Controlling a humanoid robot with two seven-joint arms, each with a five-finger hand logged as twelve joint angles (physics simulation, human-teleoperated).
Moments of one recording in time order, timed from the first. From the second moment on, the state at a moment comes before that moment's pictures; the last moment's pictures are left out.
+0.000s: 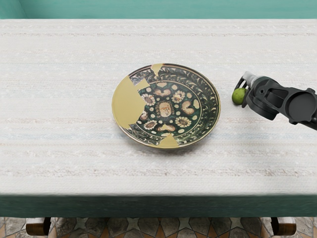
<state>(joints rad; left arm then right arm) -0.05 0.00 -0.04 -0.19 0.14 -0.07 -0.02 1.20 -0.33 -0.05 0.84 -0.84 -0.17 -0.61</state>
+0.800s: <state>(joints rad) -0.08 0.00 -0.04 -0.18 0.14 -0.06 -0.02 1.22 -0.50 0.02 1.09 -0.83 -0.17 -0.61</state>
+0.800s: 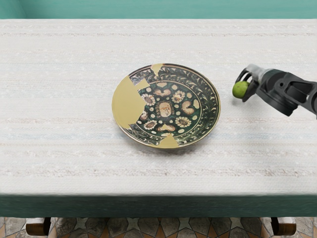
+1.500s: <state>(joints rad) -0.07 0.00 -0.04 -0.18 0.14 -0.06 -0.02 1.41 -0.58 0.04 1.29 -0.64 -0.16 -0.61</state>
